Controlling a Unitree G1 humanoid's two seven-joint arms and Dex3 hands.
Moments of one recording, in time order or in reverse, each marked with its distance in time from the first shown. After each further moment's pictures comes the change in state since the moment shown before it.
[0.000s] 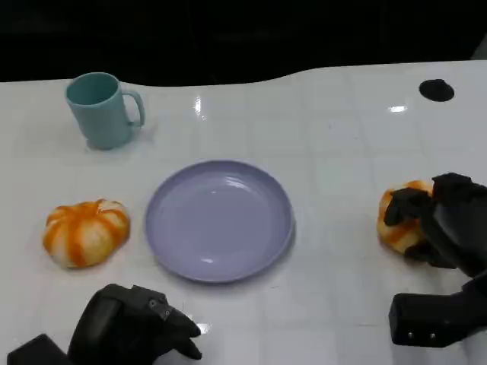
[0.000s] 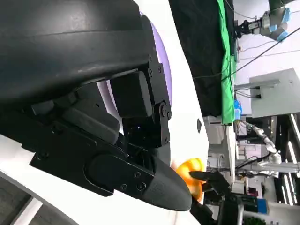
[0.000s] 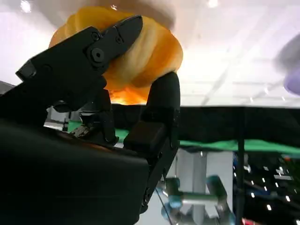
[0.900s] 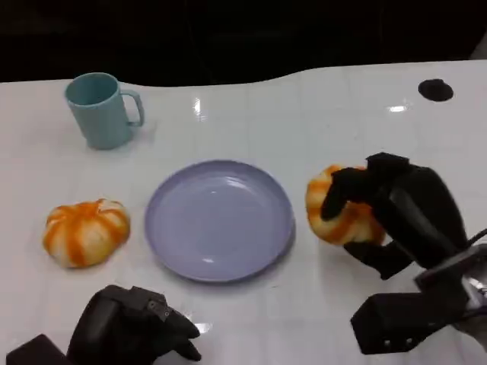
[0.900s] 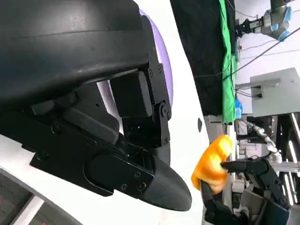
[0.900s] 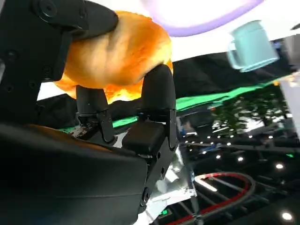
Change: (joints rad) left arm 0.003 0.003 0.000 -0.002 -0.005 0.007 0.000; right arm 0.064 0.095 -0.045 -0.327 0.180 -0.131 0.171
